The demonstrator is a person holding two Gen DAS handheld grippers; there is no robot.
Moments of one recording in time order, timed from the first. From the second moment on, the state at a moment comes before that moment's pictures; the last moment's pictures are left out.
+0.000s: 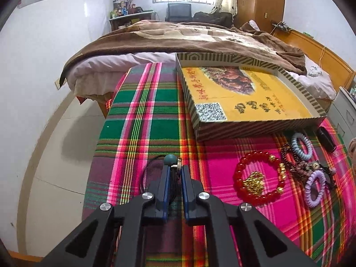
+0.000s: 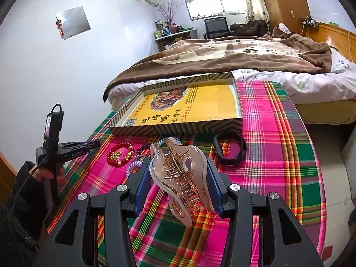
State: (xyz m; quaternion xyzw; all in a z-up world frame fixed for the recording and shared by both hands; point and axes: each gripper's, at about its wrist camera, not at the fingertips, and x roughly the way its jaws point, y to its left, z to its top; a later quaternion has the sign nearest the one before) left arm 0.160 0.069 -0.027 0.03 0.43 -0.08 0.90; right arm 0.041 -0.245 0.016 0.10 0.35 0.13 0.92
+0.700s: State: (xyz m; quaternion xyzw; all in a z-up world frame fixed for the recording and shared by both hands) left arm 0.170 0.035 0.050 0.04 0.37 -0.10 0.92; right arm 0.109 -0.236 0.058 0.06 0.31 0.09 0.94
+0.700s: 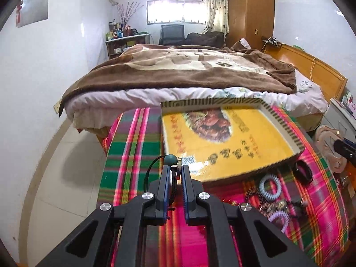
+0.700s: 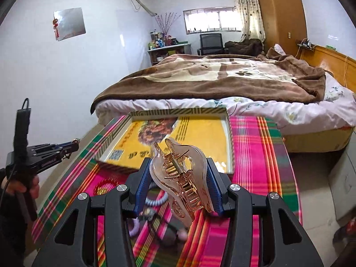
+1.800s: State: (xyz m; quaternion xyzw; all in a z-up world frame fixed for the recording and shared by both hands) left arm 0.320 -0.047 -0.037 0.04 0.46 -0.12 0.88; right arm 0.286 -0.221 -0.020 0.01 0.43 0.02 0.90
